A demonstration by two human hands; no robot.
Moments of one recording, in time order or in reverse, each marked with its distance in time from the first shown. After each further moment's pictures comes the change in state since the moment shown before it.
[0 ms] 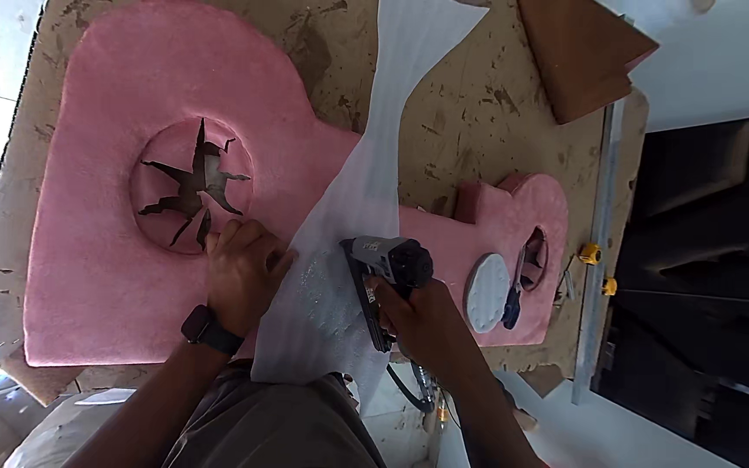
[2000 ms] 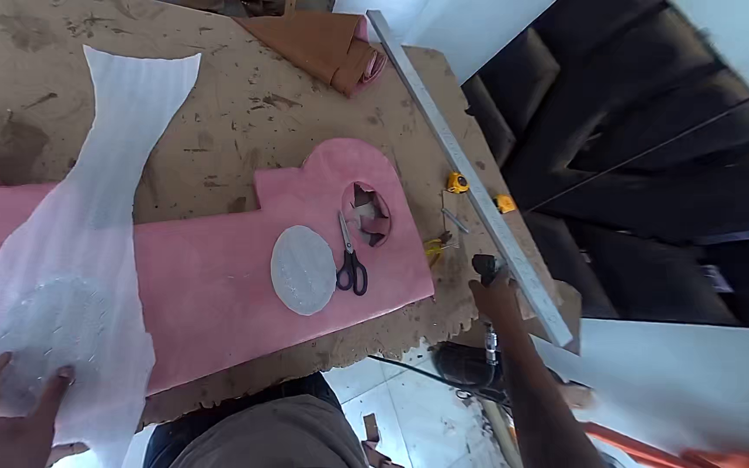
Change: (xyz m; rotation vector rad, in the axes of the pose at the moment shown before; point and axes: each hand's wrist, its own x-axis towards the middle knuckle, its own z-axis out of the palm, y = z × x) left_hand -0.129 0.166 0.086 0.154 0.147 -0.226; right_hand -0.063 0.669 -0.295 0.019 0.767 0.586
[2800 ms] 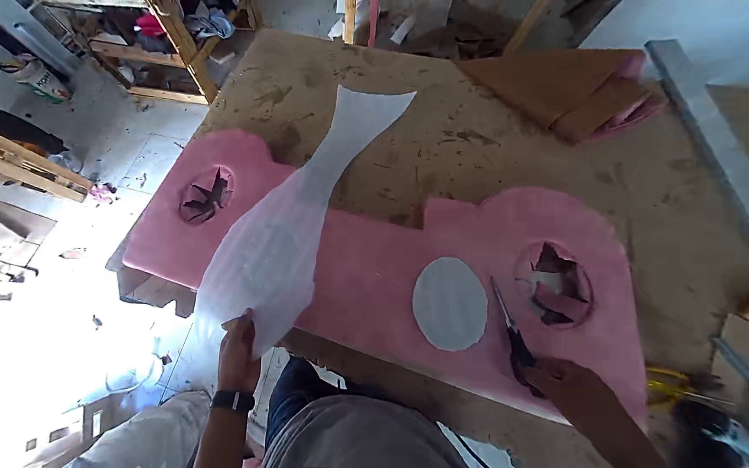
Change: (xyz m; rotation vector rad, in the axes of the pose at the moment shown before) left_hand -0.095 0.022 0.039 -1.396 0.322 -0.760; right_hand -0.087 -0.131 0.069 0.062 -0.682 -0.552
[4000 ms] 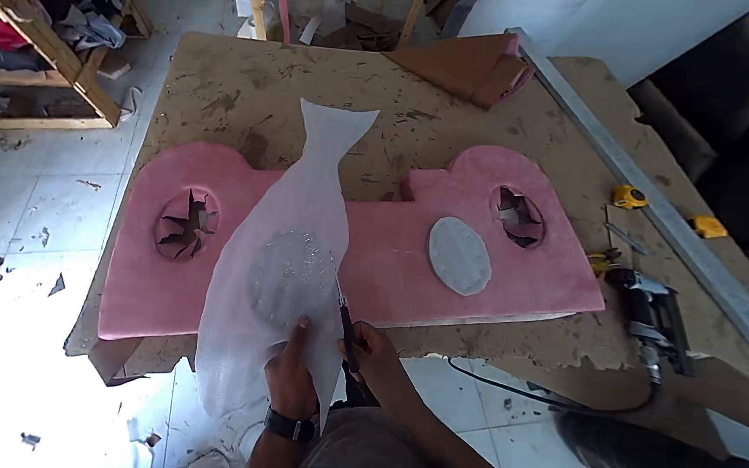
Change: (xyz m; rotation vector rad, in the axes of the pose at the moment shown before) left_hand -0.006 0.062 0.003 0.164 -0.208 -0.024; right_hand -0.147 -0.296 0.297 0.823 -0.155 -0.219
